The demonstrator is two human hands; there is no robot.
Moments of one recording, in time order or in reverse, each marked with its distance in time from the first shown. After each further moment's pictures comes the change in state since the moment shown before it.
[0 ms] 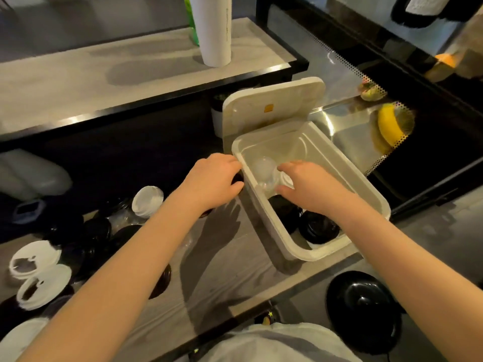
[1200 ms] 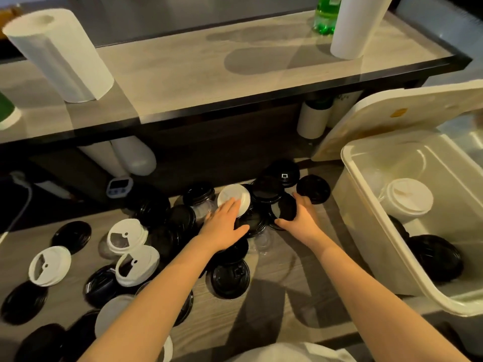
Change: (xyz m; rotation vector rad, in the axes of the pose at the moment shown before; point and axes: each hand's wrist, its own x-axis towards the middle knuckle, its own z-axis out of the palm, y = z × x) left_hand -0.104 -0.161 0.130 -0.371 -0.314 -0.475; right_hand 0.115 -0.126 0.197 0.587 0.028 0.191
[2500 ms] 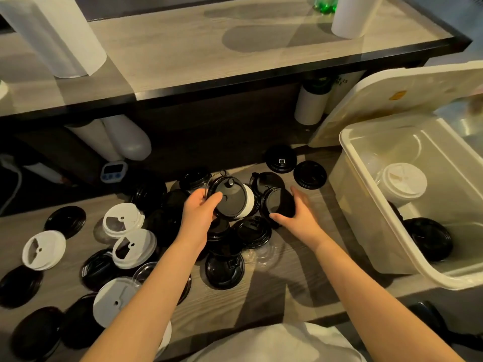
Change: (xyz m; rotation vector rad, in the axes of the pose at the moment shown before) left_hand -0.051 0.006 -0.012 -1.405 0.400 -0.240; right_hand -0.041 0.000 -0.001 0.347 -0.128 0.057
